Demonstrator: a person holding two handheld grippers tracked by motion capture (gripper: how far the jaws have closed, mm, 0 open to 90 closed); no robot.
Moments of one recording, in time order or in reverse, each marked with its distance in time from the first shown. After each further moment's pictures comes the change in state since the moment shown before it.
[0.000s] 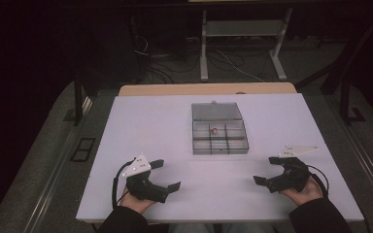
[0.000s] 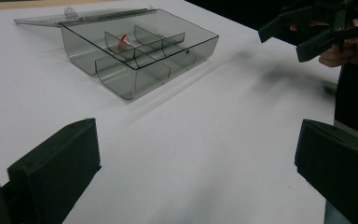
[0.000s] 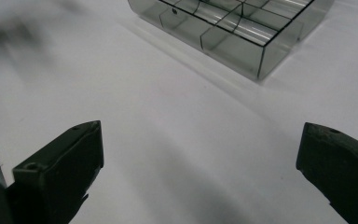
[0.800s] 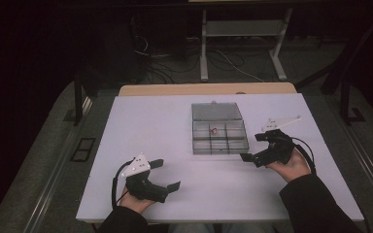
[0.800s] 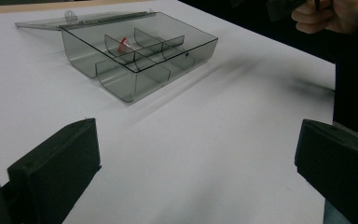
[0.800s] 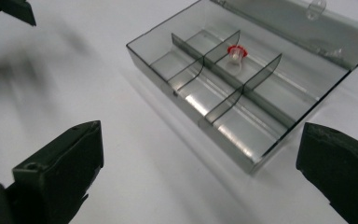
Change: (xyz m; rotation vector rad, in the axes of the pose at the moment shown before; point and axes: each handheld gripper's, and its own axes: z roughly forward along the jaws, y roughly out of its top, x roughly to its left) left arm 0.000 0.001 -0.001 -0.011 -0.003 0.001; right arm -0.003 0.077 0.018 0.014 0.028 -0.074
